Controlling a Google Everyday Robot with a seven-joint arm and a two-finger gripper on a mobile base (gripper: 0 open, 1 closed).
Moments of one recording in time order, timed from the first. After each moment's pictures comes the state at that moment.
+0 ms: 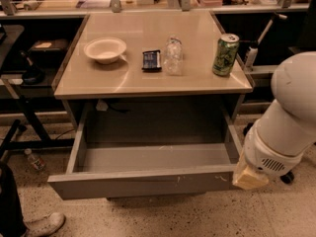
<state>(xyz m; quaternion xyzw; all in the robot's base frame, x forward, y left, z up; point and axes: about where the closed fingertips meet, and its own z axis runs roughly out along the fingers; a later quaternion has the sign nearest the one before) 0.356 -0.190 0.784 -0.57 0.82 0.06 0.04</state>
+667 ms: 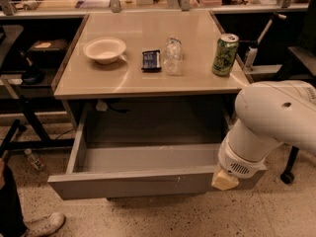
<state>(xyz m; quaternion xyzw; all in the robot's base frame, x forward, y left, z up) 0.381 -0.164 0.718 -0.56 0.83 0.07 0.04</state>
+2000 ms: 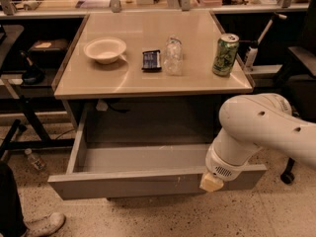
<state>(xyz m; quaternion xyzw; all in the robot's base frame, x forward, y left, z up) 0.398 -0.139 0.672 -0.55 0.83 0.09 0.04</state>
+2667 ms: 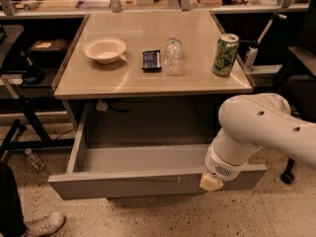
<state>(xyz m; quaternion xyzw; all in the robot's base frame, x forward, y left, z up) 0.398 -0.139 0.672 -0.55 0.83 0.09 0.04</state>
